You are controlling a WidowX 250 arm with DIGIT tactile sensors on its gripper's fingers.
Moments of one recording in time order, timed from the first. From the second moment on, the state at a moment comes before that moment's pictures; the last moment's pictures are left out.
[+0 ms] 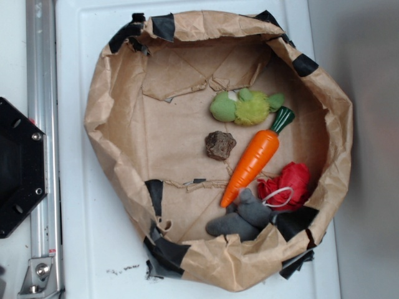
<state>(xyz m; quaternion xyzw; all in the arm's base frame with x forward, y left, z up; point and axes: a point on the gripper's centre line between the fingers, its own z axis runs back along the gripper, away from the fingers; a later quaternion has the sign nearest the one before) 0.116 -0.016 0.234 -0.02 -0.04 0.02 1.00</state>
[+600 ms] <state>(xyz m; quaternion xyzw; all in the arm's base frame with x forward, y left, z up) 0.155 0.000 0.207 0.05 -0.01 0.03 1.00</state>
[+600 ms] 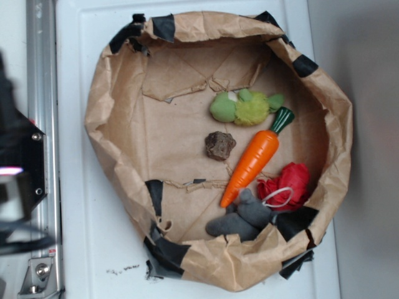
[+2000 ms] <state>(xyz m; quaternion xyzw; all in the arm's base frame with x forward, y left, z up) 0.273 -0.007 0.015 0.01 0.00 -0.14 0.99</state>
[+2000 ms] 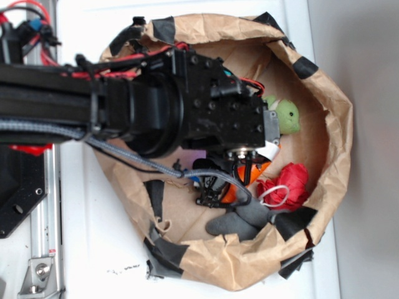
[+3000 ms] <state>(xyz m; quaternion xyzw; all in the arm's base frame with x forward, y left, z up) 0.239 0.016 0.163 0.12 0.03 0.01 0.99</state>
